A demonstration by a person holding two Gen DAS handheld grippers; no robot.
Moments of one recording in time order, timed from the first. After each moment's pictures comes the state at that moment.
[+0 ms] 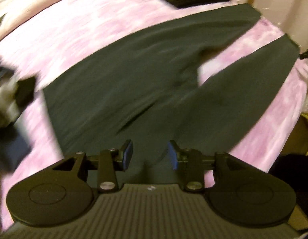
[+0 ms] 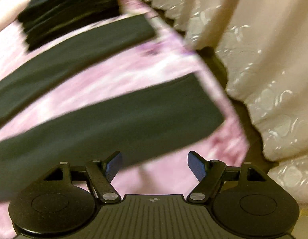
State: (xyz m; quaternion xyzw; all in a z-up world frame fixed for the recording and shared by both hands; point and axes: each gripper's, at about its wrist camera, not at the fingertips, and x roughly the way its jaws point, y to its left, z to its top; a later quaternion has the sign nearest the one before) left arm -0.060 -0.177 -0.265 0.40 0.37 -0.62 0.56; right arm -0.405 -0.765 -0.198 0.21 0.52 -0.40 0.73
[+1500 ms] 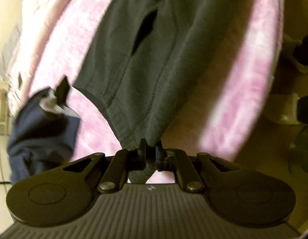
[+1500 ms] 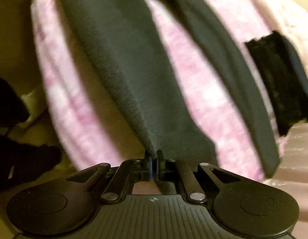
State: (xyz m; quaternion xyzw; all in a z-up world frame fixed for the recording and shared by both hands) left arm -0.073 -0.016 -0.320 0.66 0.17 -0.53 0.51; right arm -0.372 -0.583 -0.247 -0.31 0.61 0.10 0.72
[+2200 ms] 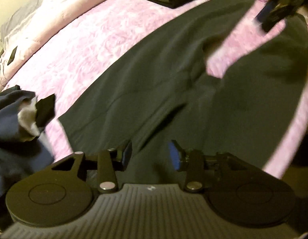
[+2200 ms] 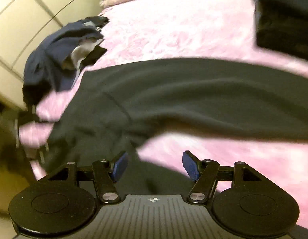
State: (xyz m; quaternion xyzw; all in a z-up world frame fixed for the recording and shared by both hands) left arm -0.076 -0.154 -0.286 0.46 0.27 -0.59 0.61; right arm -0.136 -0.538 -0.235 0.22 0.52 0.07 0.82
